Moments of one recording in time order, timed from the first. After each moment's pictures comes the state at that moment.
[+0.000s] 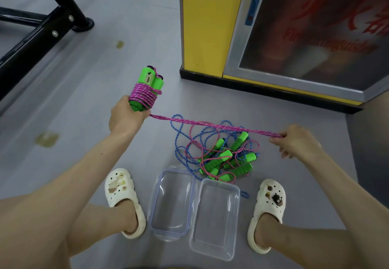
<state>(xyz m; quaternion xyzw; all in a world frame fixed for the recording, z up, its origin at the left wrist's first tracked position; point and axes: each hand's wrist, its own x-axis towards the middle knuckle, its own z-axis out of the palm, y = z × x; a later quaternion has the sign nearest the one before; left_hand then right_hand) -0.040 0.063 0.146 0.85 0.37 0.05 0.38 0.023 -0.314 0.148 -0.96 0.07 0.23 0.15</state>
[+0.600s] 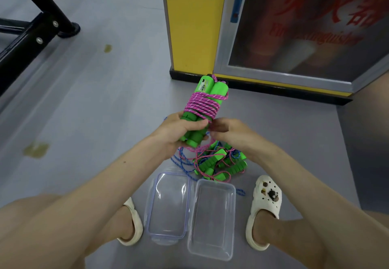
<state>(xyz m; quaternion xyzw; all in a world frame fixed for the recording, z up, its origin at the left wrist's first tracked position) -0.036 -0.055 0.181 0.62 0.23 -0.21 0.72 -0.005 -0.217 0.169 -0.81 -0.07 0.33 0.49</state>
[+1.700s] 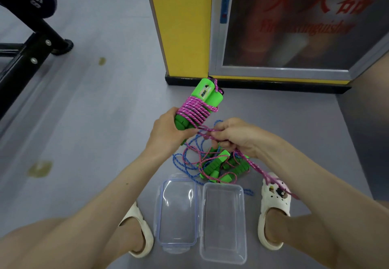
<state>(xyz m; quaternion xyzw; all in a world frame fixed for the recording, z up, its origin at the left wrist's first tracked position) -0.032 -0.044 0.180 0.87 0.13 -0.06 0.46 0.003 -0.211 0.176 -0.72 0.05 0.40 0.56</state>
